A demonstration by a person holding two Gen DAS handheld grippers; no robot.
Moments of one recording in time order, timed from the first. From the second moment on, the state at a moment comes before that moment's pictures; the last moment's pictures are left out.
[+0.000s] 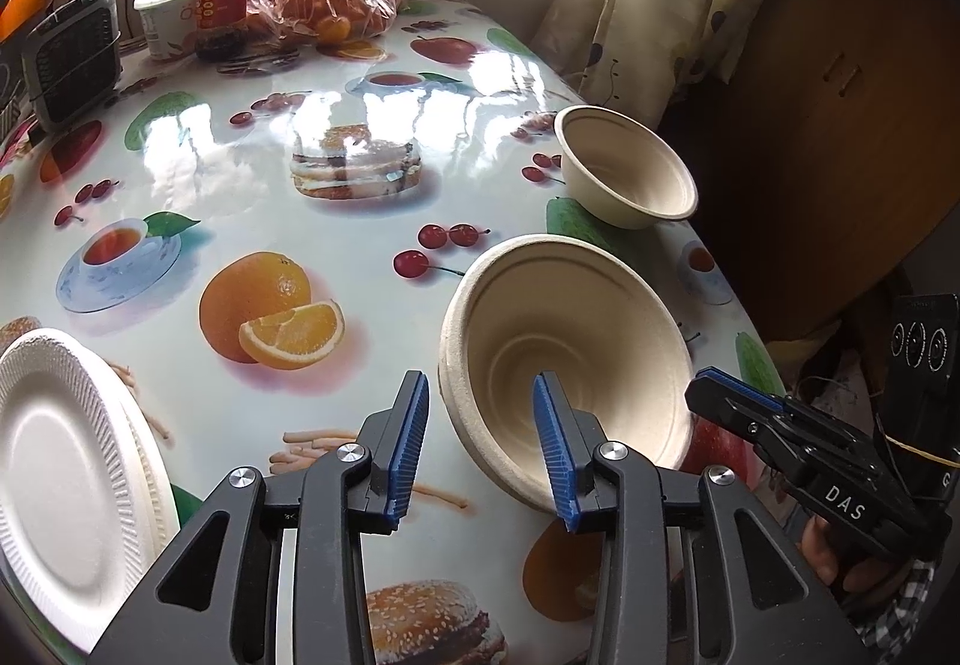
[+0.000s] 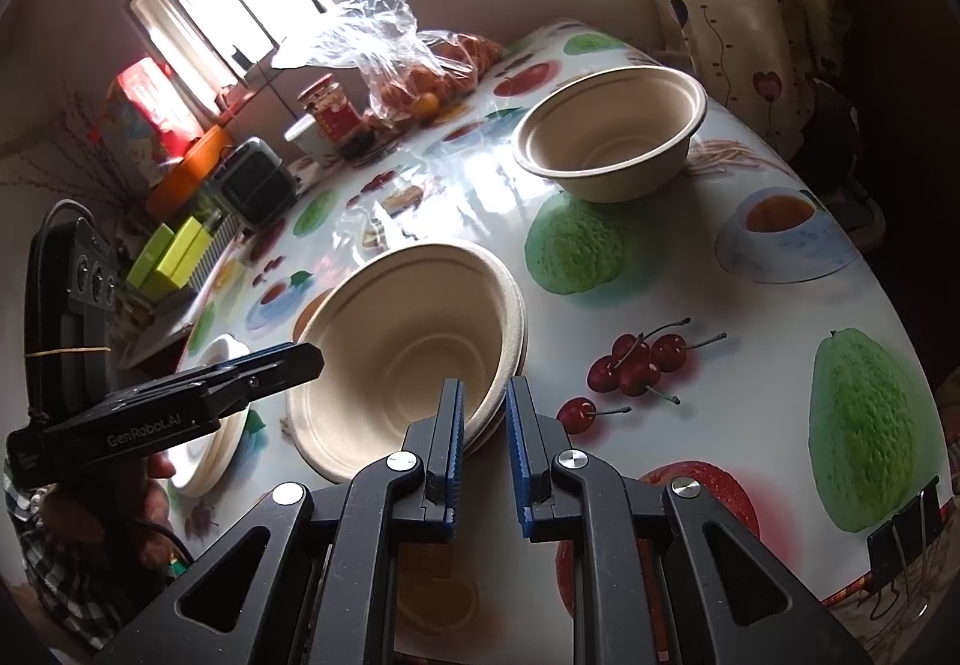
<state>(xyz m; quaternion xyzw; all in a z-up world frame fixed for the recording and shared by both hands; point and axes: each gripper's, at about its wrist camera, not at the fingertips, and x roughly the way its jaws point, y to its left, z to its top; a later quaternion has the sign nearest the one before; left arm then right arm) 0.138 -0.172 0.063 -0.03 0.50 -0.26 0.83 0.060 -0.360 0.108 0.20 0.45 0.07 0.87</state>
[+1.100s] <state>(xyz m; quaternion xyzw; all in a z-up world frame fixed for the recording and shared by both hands) 0.220 -0.243 0.097 -0.02 0.47 -0.31 0.82 0.100 -0.436 0.137 0.17 0.41 -0.03 0.90</state>
